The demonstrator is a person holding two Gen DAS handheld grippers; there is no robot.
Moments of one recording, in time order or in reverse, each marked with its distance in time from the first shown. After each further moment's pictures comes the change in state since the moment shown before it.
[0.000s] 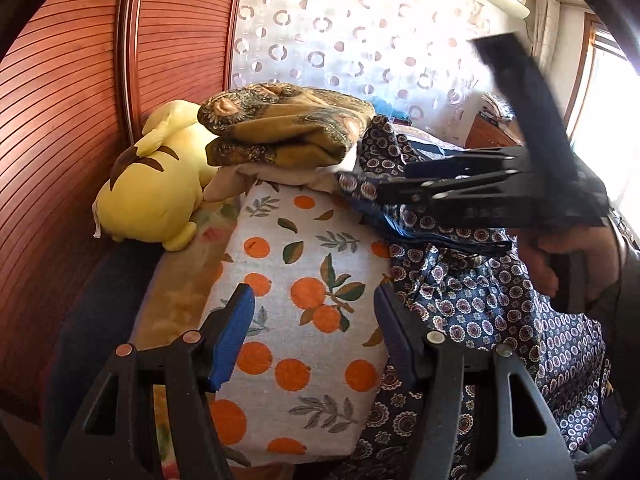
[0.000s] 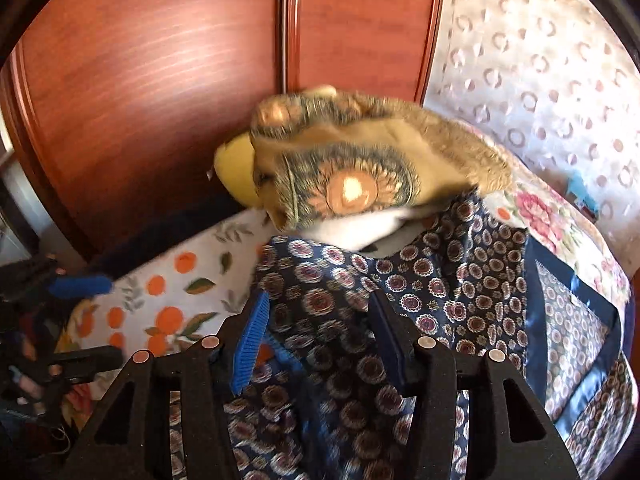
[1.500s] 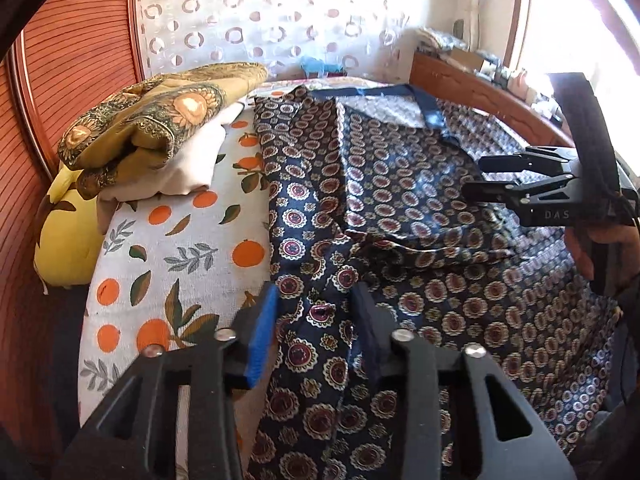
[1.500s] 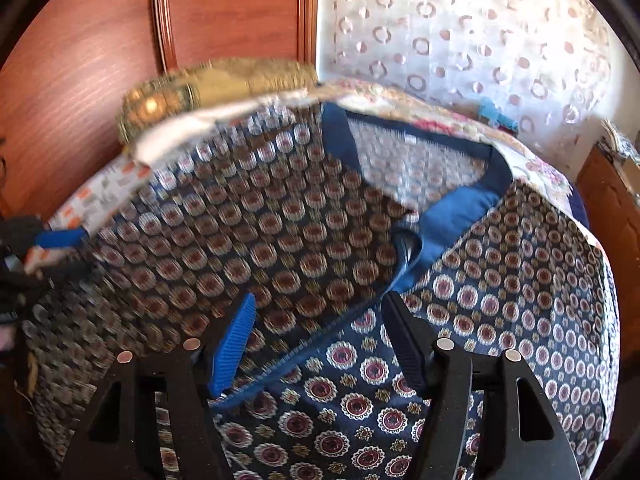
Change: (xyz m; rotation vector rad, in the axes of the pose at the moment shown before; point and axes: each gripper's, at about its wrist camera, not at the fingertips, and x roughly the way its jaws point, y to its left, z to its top) left arm 0.057 -0.090 0.009 0.270 0.143 -0.097; right arm -0.088 -0.112 -0.163 0.288 0.023 -0.225
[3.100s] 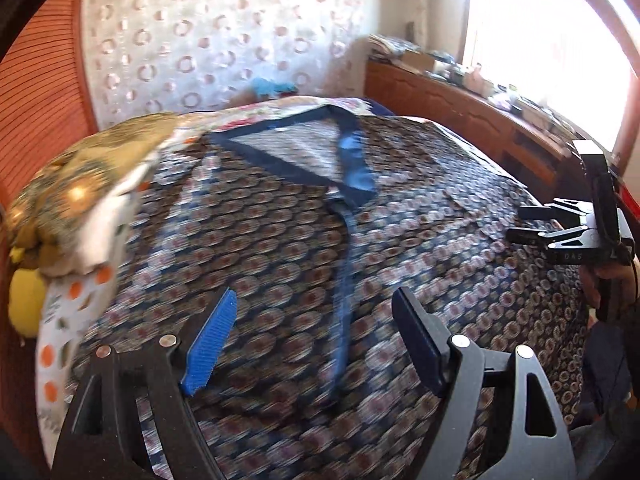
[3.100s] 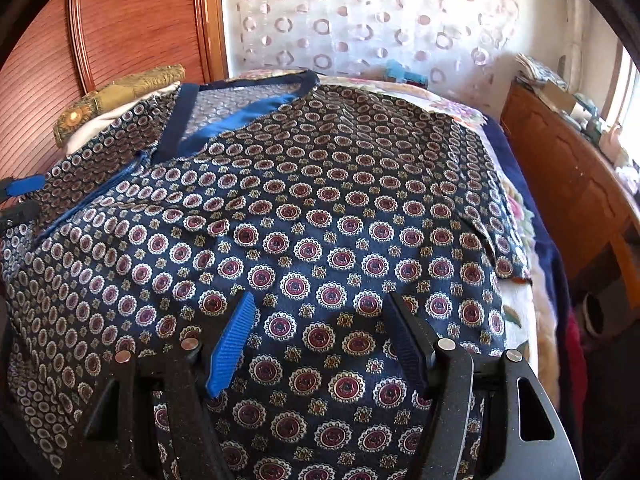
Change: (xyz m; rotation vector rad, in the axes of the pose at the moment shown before) left arm 0.004 -0.094 0.036 0.121 -0.064 -0.111; right arm -0.137 -0.096 -0.134 0.241 -0.002 -0.164
